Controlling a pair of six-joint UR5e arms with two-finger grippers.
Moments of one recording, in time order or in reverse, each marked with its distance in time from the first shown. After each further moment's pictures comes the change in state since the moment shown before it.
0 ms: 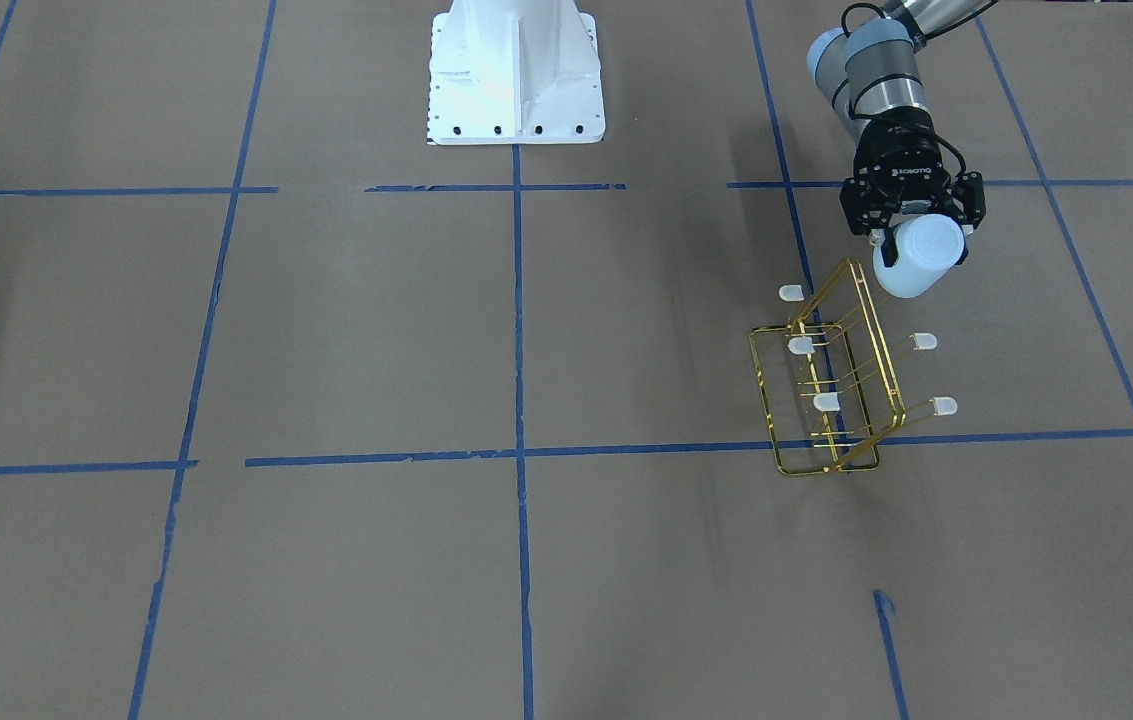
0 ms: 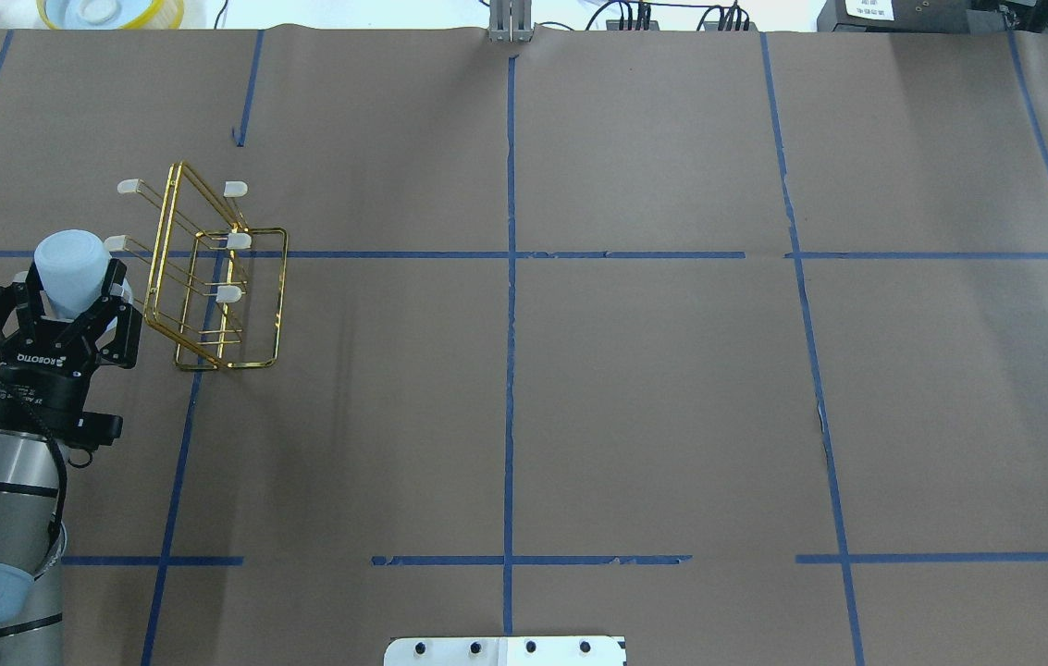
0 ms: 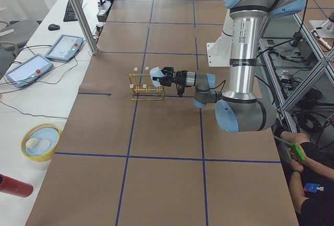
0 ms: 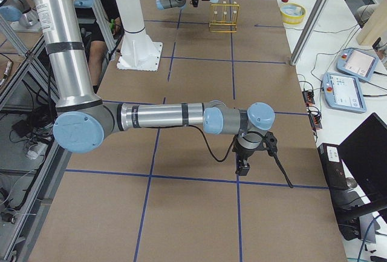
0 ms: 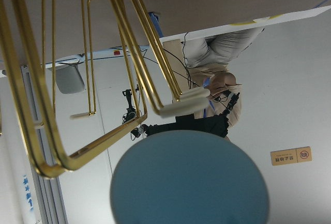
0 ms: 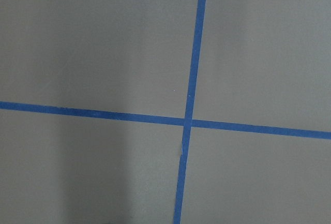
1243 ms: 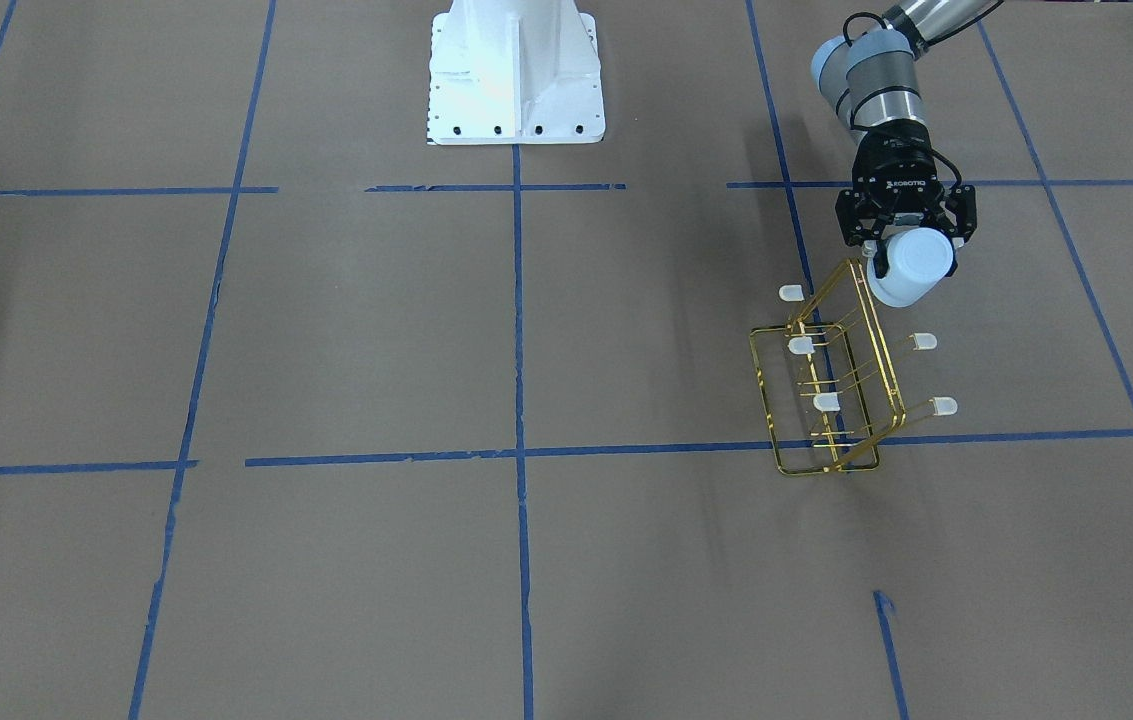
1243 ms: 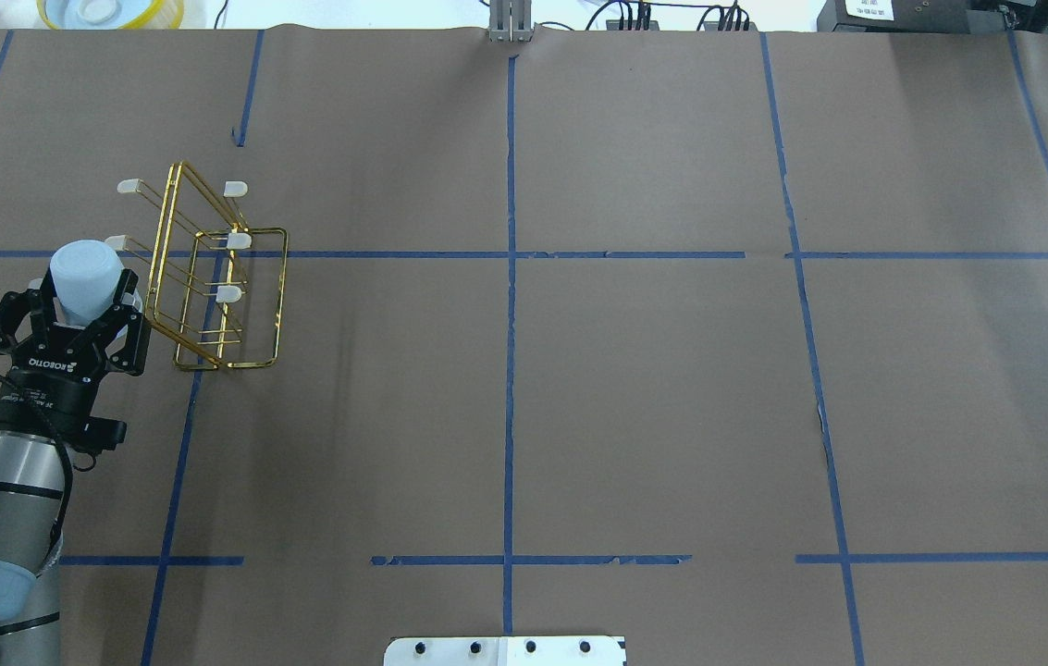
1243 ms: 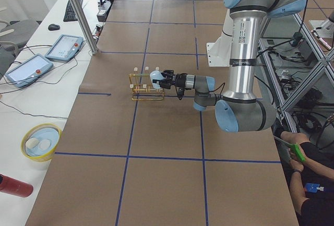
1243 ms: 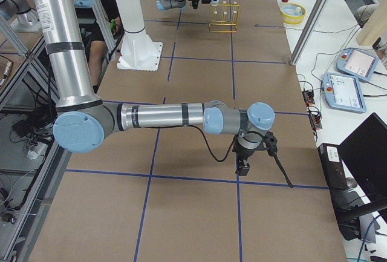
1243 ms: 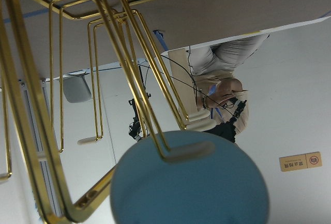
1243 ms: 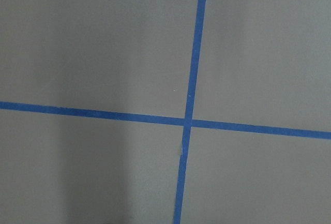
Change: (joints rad) left arm 0.000 -0.001 0.042 0.003 -0.038 -0.022; right arm 0.000 0.000 0.000 0.000 0.000 0.000
